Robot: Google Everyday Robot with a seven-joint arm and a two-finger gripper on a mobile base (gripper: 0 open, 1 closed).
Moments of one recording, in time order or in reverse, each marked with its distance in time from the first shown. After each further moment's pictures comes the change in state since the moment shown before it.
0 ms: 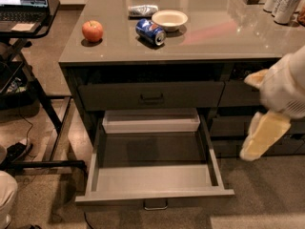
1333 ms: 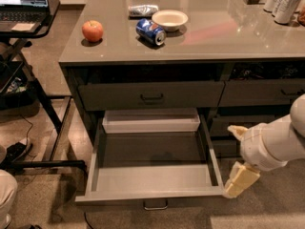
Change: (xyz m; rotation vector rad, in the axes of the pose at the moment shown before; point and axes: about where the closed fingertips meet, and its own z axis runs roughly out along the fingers) arm 0.050 0.052 0.146 -0.082 -0.130 0.046
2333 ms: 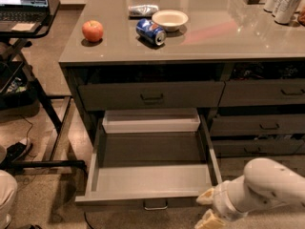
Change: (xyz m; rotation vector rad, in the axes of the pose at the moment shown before) arm 0.057 0.109 0.172 -0.271 -0.063 0.060
